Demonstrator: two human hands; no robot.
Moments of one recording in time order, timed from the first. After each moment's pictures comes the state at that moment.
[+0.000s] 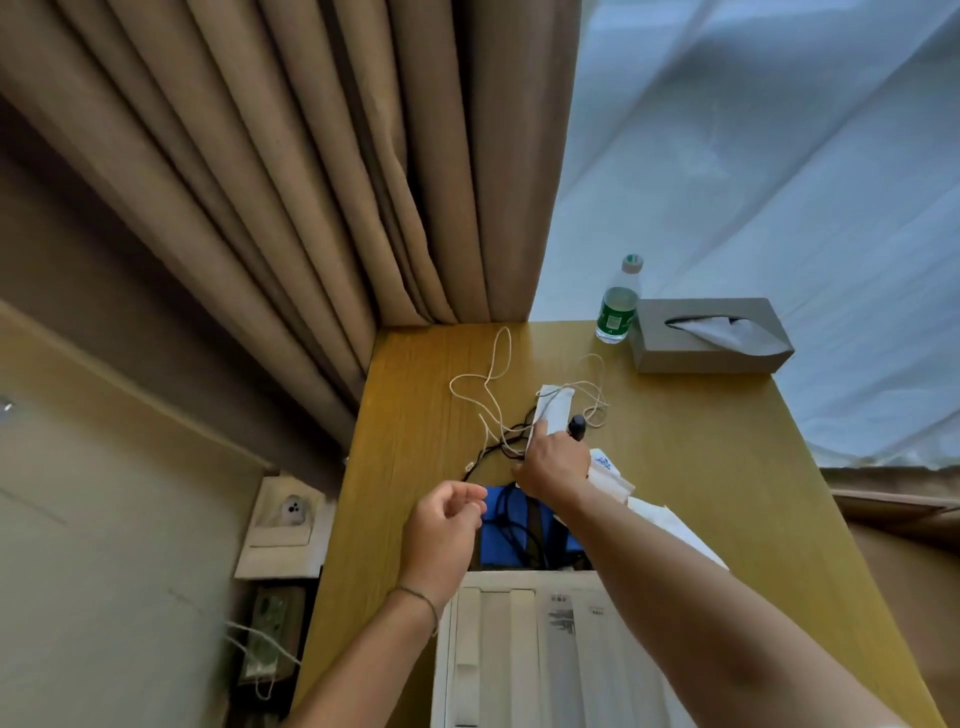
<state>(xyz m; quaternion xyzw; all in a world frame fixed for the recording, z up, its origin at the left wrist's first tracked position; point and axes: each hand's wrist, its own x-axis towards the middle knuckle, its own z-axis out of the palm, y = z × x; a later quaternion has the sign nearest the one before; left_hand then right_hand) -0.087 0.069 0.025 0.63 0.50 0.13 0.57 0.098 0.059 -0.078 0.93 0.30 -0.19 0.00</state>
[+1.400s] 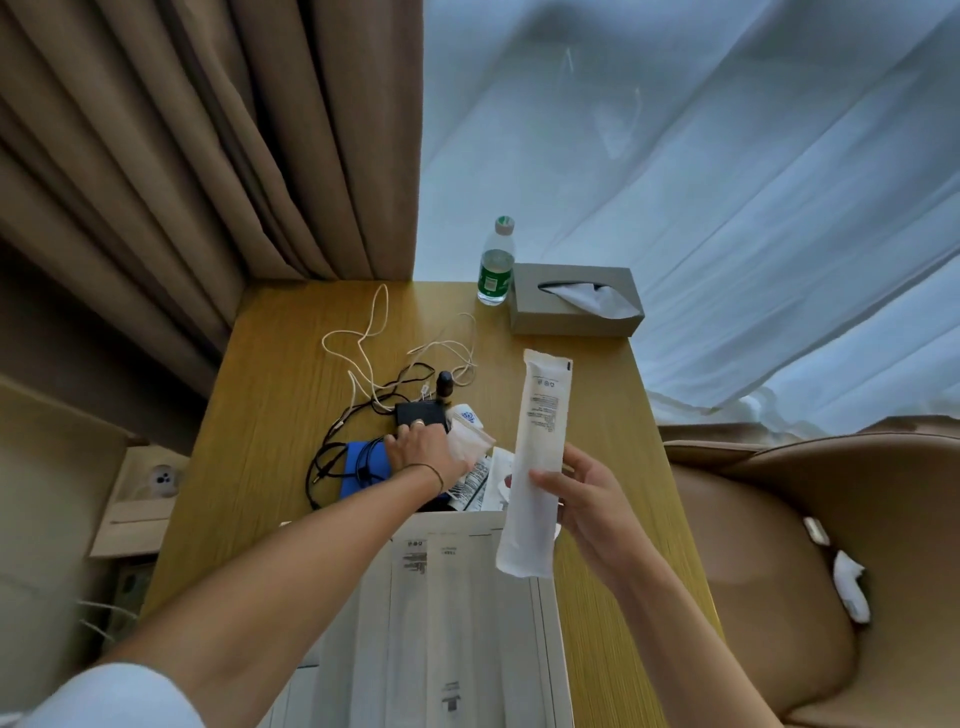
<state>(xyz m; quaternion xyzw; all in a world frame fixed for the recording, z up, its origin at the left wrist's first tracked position) 0.064 0.014 -0.078 0.88 0.41 -0.16 0.16 0.110 -0.191 0.021 0.58 0.08 -0.45 -0.68</state>
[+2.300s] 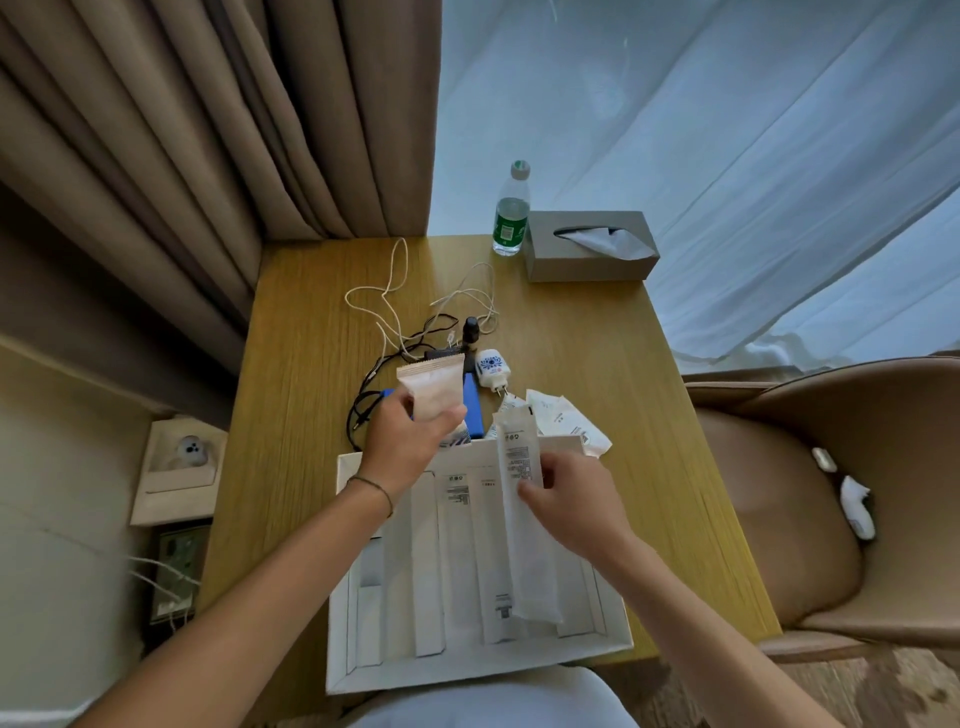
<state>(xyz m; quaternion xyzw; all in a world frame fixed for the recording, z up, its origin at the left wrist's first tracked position) -0.062 0.009 0.003 0.66 0.40 0.14 0.62 0.017 -0.183 0.002 0.91 0.24 -0.25 -0.24</state>
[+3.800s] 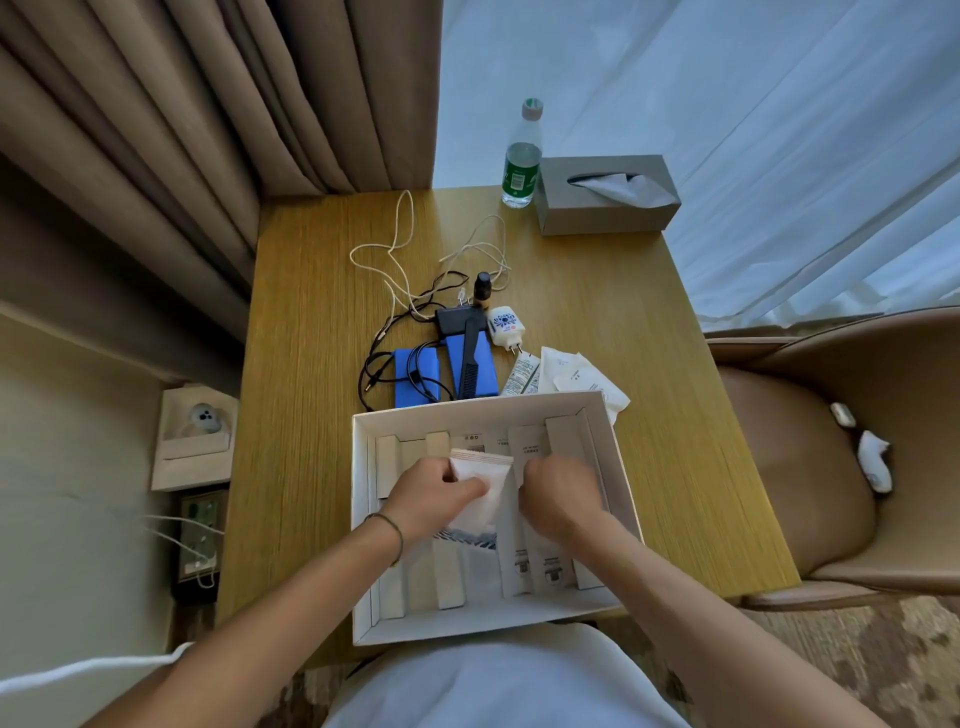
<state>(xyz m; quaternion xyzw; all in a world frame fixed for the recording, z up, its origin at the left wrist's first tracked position) -0.126 -0.029 -0.045 0.71 0.40 -0.15 0.57 -0.017 -0.164 -0.069 0.89 0.36 -0.24 0.11</state>
